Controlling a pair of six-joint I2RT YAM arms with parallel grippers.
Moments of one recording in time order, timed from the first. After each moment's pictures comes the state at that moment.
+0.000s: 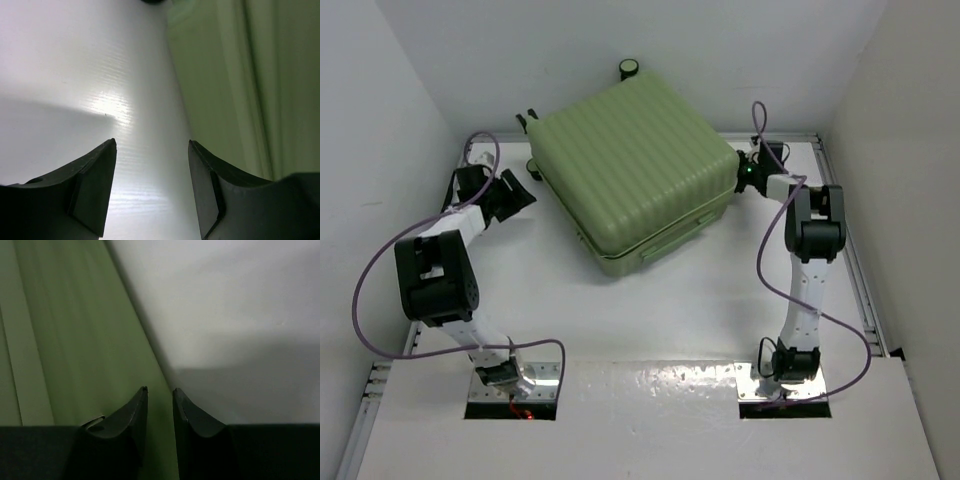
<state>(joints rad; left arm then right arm) 0.24 1.68 1.04 -0.04 0.34 -0.42 -0.05 2.33 1.56 0.07 -0.63 0.67</state>
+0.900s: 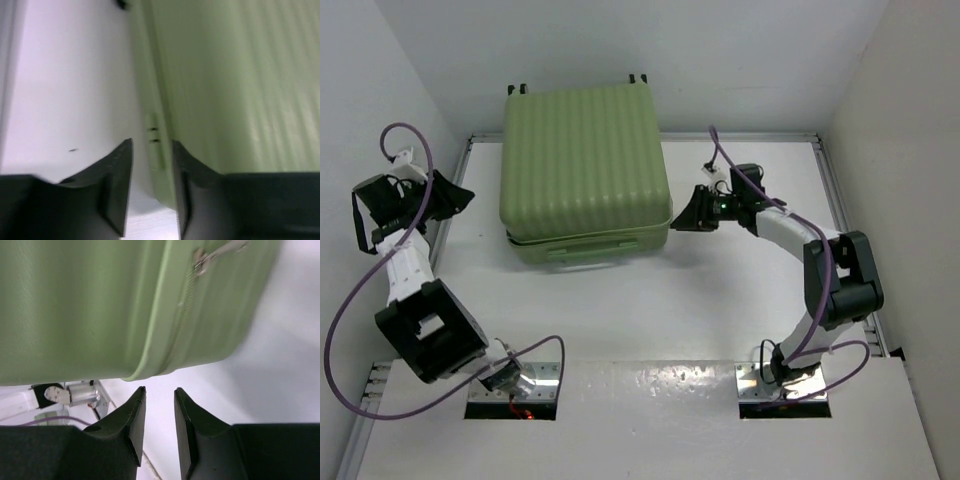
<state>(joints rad) 0.66 1.33 1.04 -0.19 0.78 -0.08 0.24 1.68 0.98 -0.02 -0.79 0.49</state>
